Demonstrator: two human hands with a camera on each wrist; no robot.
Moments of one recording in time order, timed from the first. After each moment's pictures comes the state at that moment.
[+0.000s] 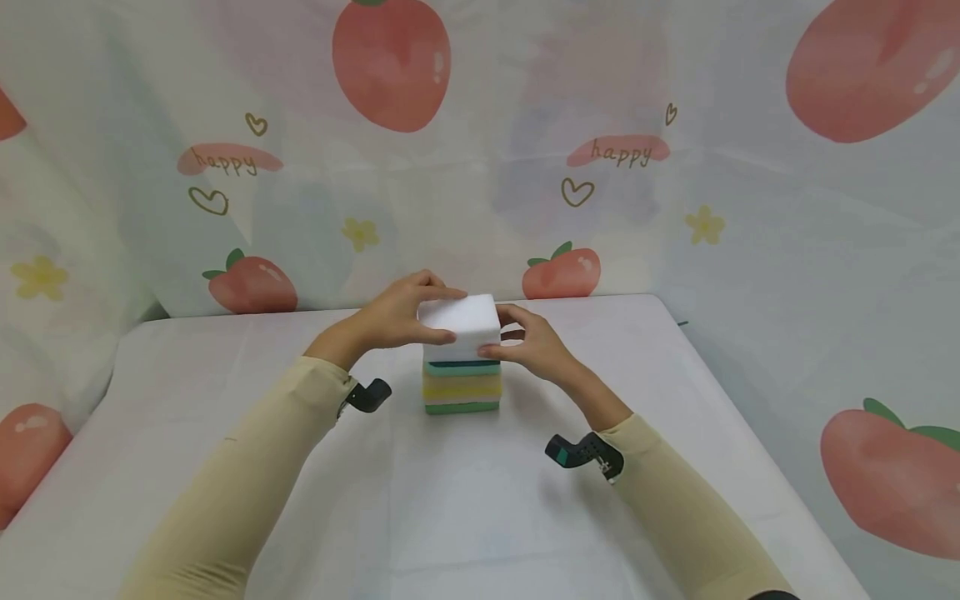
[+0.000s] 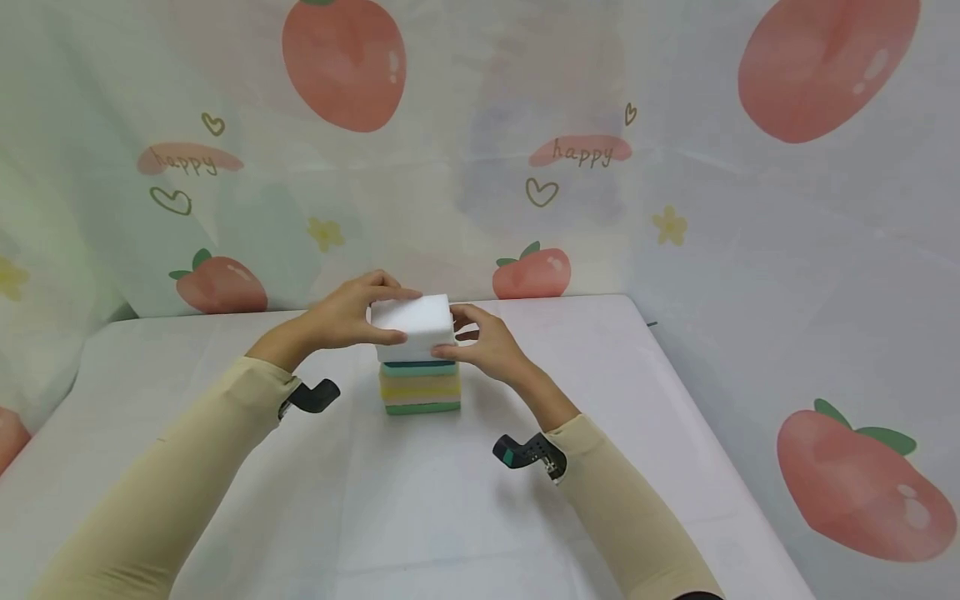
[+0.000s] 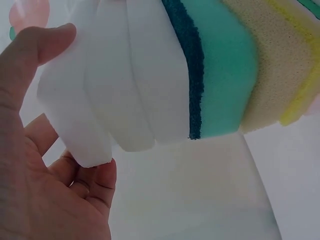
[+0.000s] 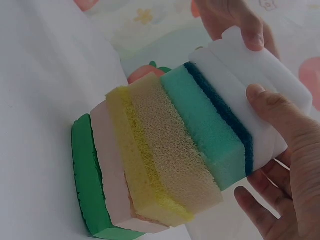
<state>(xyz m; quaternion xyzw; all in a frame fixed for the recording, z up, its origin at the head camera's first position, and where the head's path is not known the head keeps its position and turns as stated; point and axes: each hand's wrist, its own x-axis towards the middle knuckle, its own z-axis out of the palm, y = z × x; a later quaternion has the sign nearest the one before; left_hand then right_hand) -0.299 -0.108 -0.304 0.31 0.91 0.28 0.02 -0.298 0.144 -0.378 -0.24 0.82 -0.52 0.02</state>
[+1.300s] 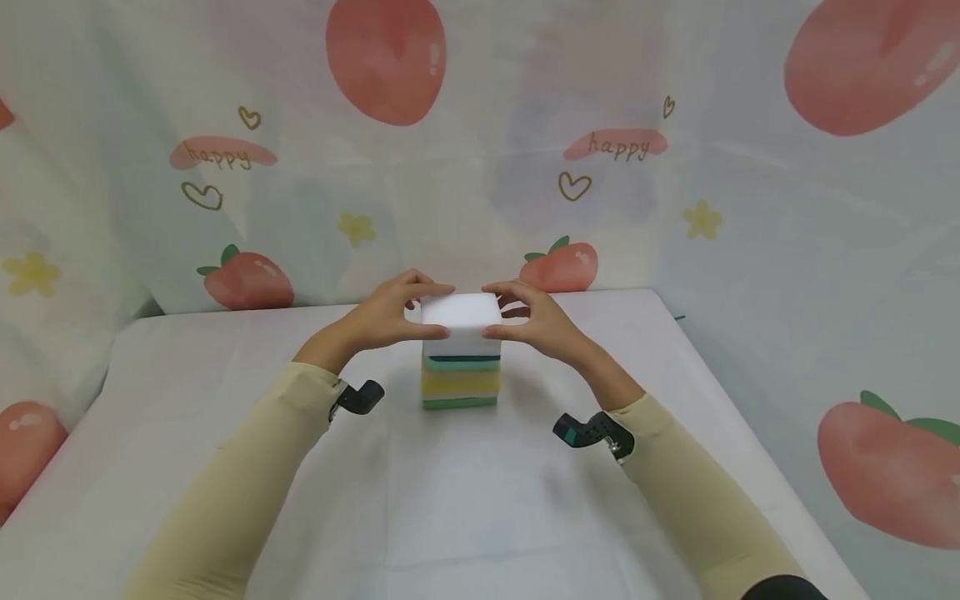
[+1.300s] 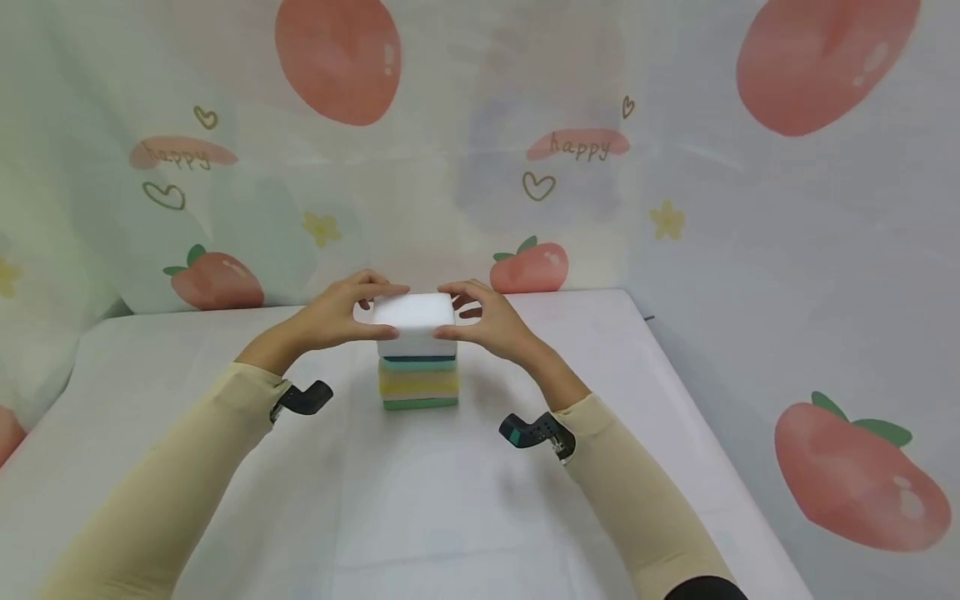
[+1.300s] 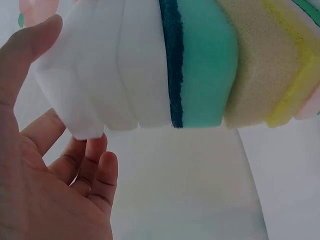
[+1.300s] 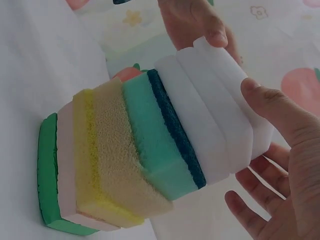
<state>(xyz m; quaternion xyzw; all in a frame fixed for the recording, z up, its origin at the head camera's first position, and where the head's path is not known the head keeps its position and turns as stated) -0.297 -0.119 -0.312 0.31 0.90 0.31 0.02 -0.293 0.148 -0.333 -0.27 0.82 -0.50 0.03</state>
